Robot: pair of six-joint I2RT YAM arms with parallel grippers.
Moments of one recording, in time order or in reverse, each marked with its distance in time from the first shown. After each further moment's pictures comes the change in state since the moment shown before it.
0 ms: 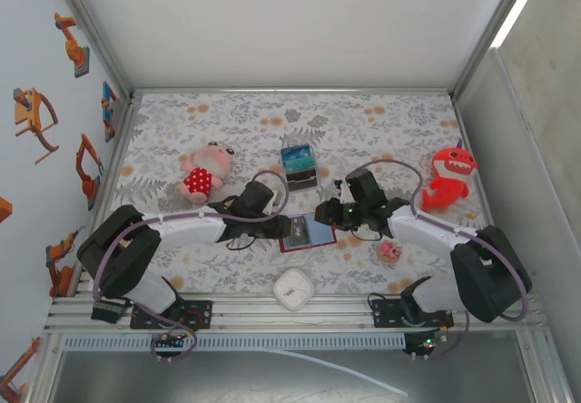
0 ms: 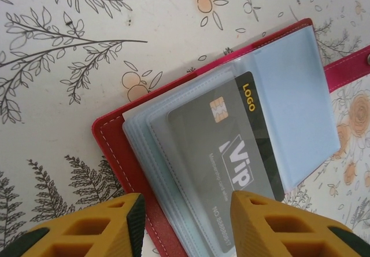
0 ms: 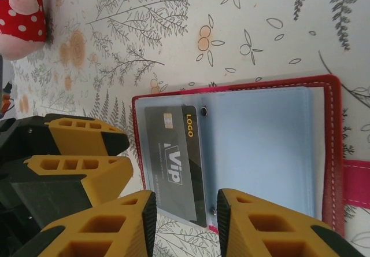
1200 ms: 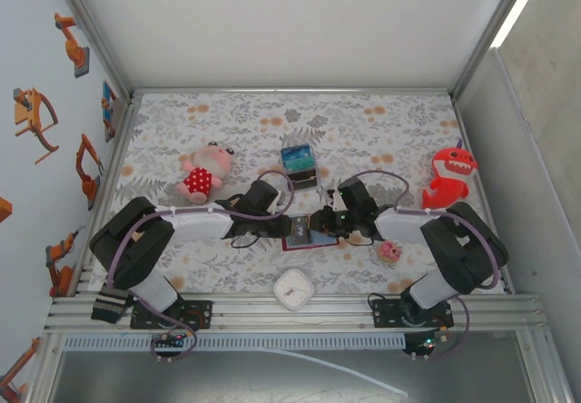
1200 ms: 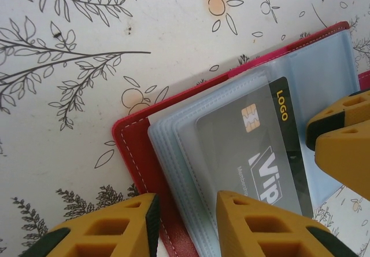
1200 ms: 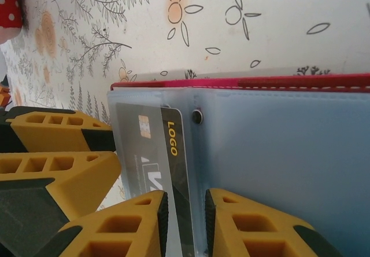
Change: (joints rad) left arm 0.000 0.079 0.039 0.013 -0.005 0.029; right arm 0.024 0.188 -0.074 0.263 -0.061 0.071
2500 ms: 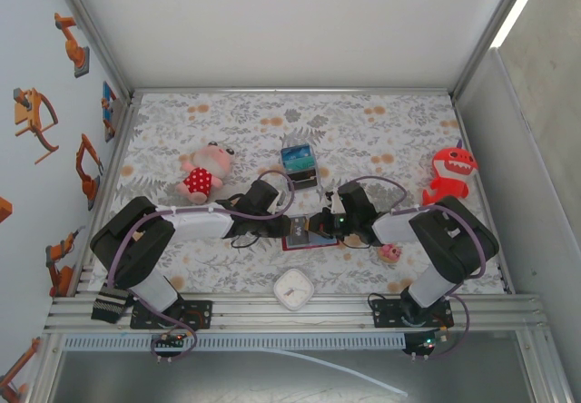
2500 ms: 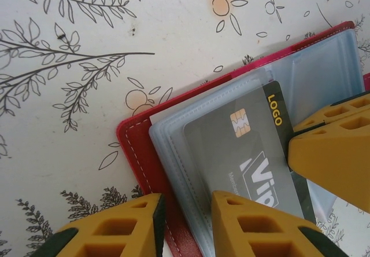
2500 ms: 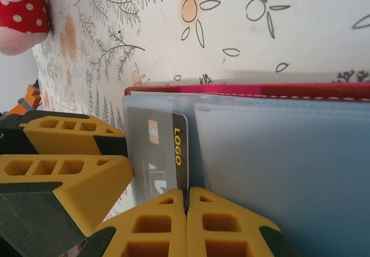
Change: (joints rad) left arm 0.000 0.004 0.002 -0.003 -0.007 0.005; right arm 0.007 0.074 -0.069 0.244 -0.047 0.085
